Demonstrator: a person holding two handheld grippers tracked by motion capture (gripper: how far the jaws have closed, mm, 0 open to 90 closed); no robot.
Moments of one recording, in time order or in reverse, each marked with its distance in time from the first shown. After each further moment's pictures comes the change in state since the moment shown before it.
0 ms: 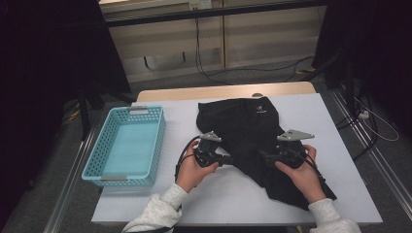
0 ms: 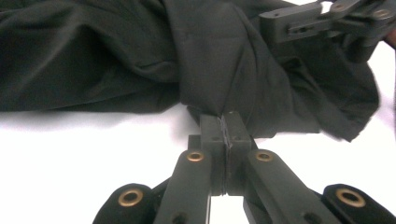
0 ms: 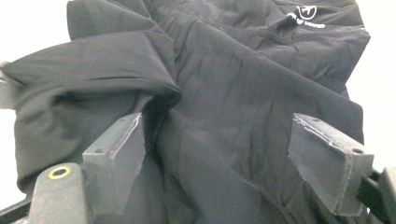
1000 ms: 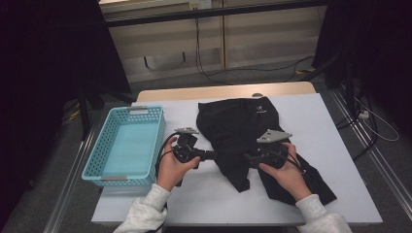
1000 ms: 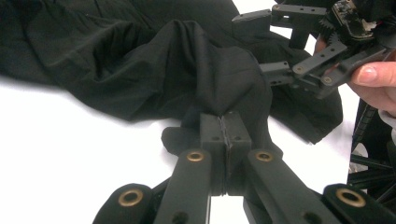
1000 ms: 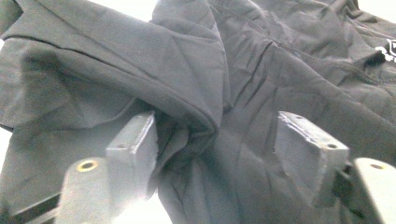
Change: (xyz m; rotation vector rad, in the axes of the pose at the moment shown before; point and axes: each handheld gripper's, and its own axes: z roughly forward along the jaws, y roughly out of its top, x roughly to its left) left arm 0.012 -0.005 -0.056 -0.062 0.003 -0.125; right arm 0.038 0.019 0.020 0.010 0.117 -0.125
